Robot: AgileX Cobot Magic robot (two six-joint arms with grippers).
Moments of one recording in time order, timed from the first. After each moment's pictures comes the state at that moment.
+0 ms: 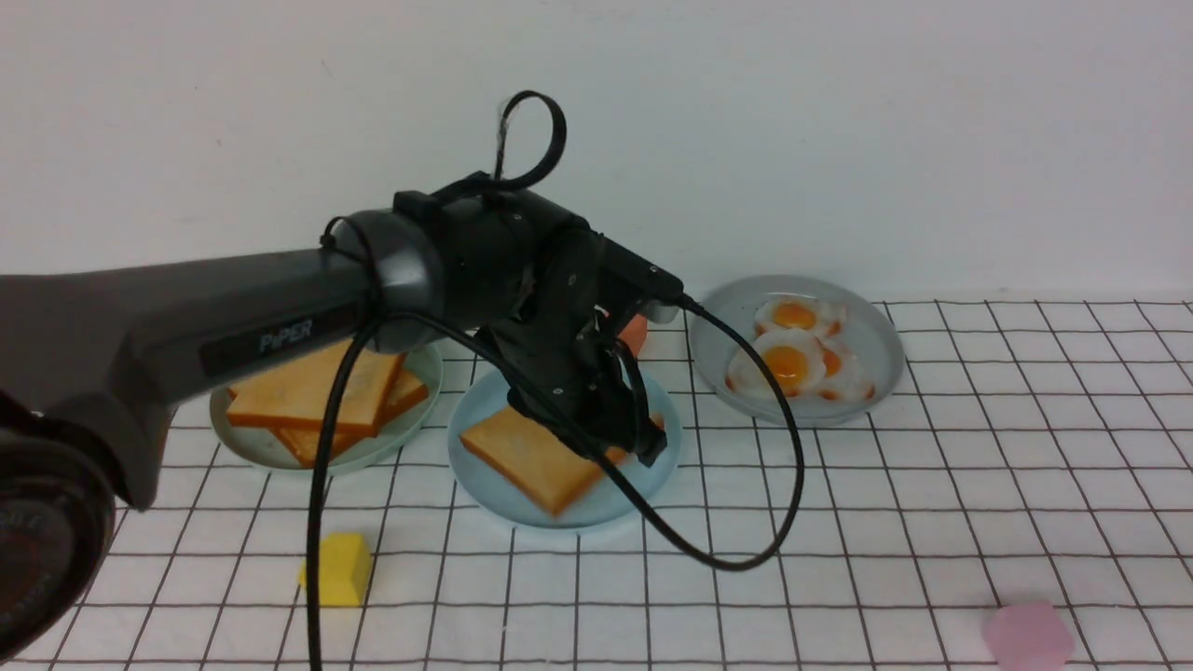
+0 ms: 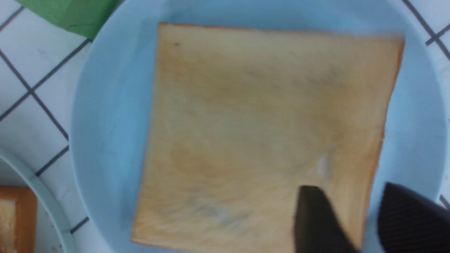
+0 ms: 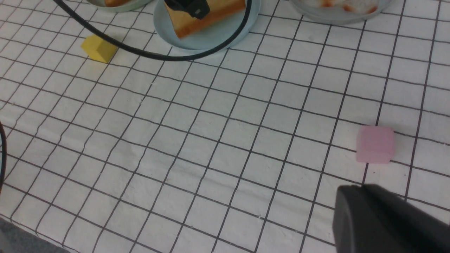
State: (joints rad) right arm 0.13 0.41 -0.82 0.35 1.17 -0.19; left arm -0.59 2.05 -1.60 0.09 0.76 0.04
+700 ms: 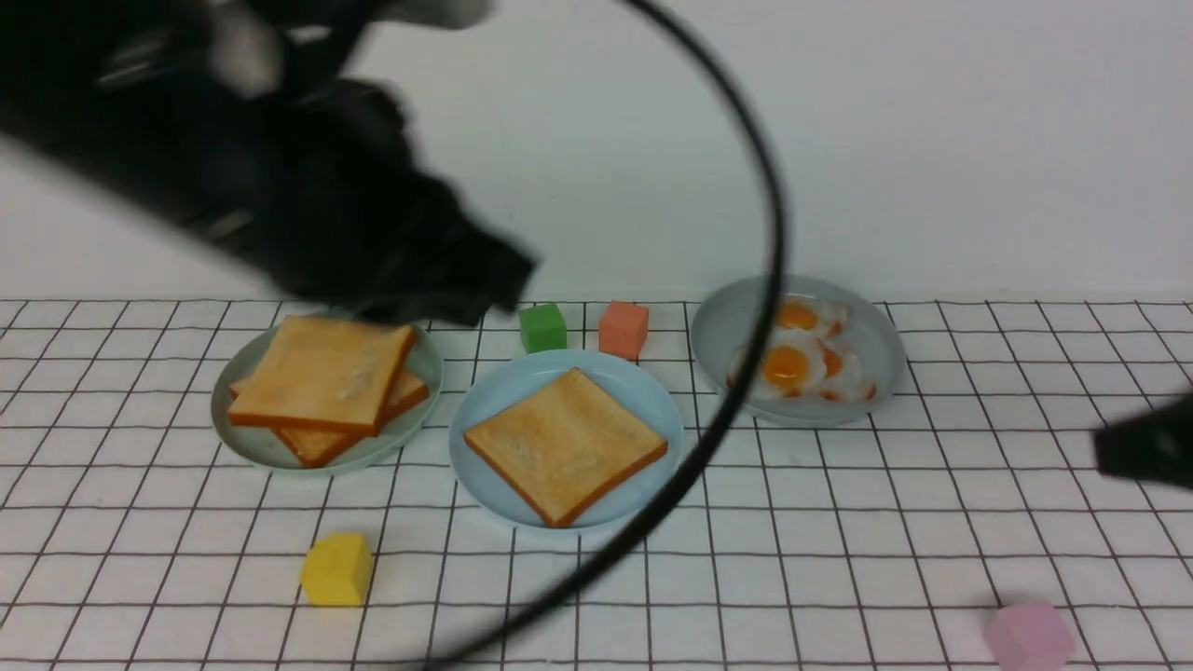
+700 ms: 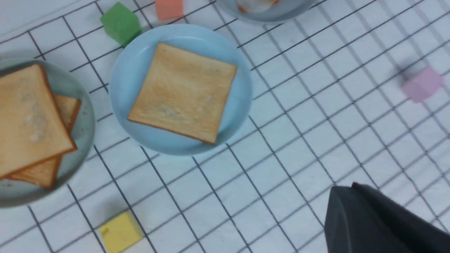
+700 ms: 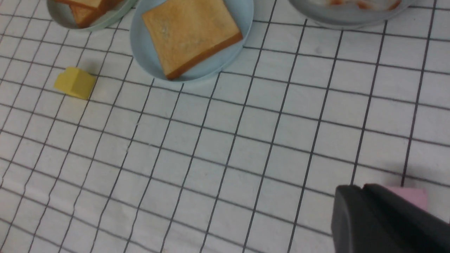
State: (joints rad) right arm 0.13 1.04 -0.98 0.43 0.91 -0.23; left arm -0.61 1.19 -1.30 -0.09 0.94 -0.06
